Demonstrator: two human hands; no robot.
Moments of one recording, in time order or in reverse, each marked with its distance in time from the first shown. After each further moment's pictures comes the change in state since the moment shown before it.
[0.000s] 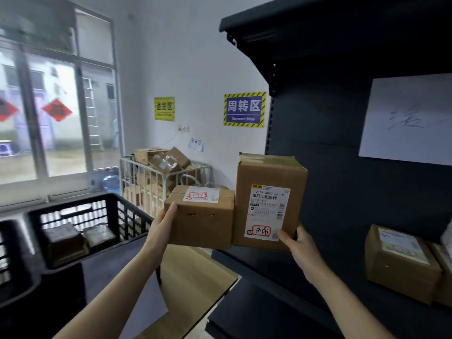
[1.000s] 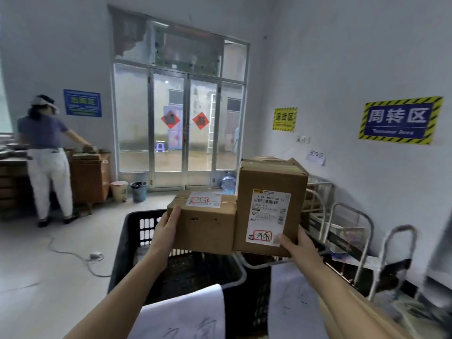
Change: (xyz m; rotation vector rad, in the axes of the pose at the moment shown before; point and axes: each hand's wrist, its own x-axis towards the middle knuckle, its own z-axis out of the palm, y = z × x) left_hand -0.038 0.051 -0.421 0.062 0.592 0.047; right_hand -0.024 -0.073 0.430 0.183 -0.509 -0.135
